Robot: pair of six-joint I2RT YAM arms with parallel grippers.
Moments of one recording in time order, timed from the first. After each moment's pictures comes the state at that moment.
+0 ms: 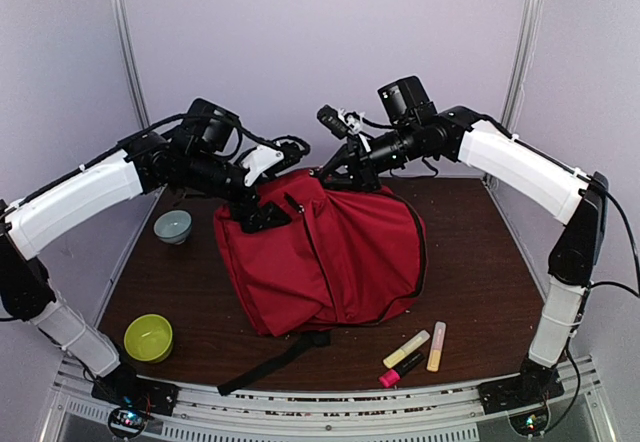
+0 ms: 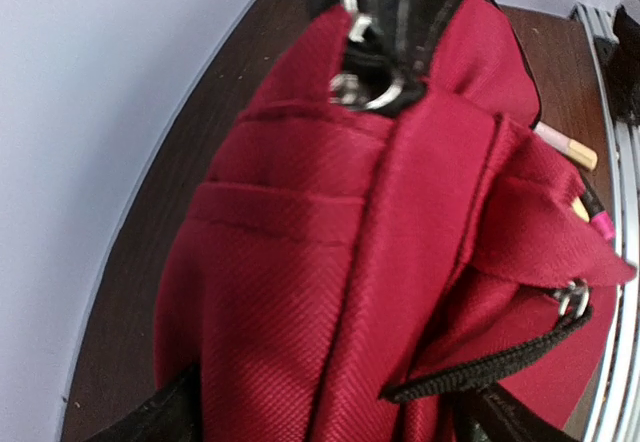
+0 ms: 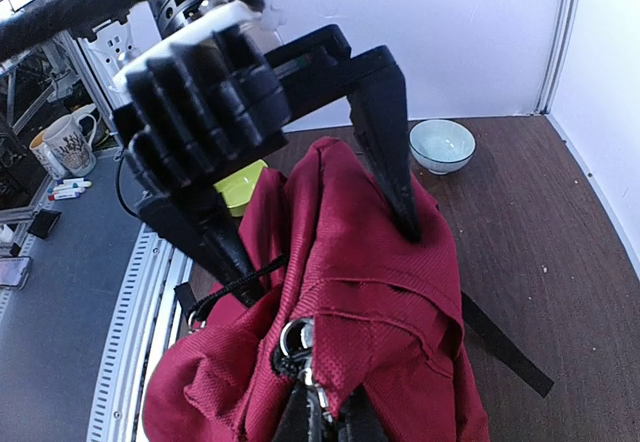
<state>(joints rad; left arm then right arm) -0.75 1.50 1.50 -0.70 0.23 0.49 0.69 1.84 1.91 -0.68 -0.83 -0.38</state>
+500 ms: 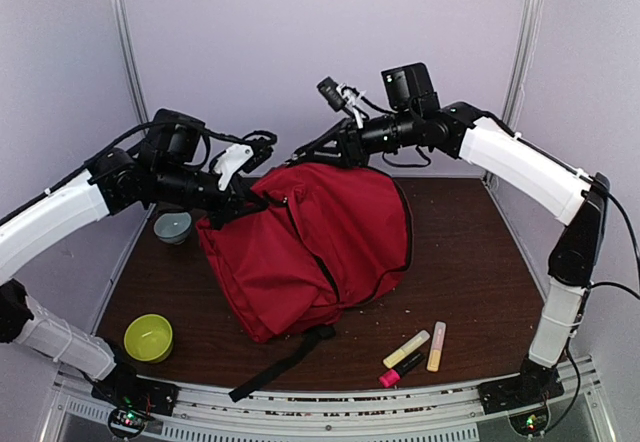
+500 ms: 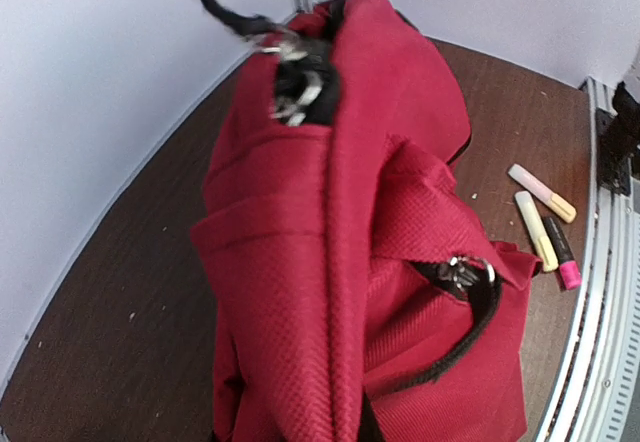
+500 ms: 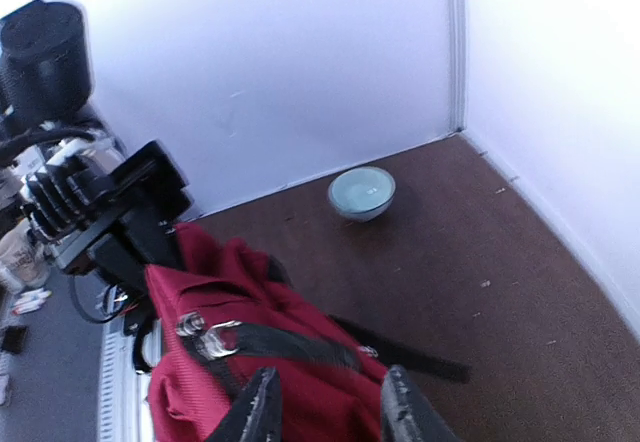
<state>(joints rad) -0.73 1.31 1.33 -0.63 0.28 0.31 0.70 1.85 1.94 -0.52 -0.66 -0.11</state>
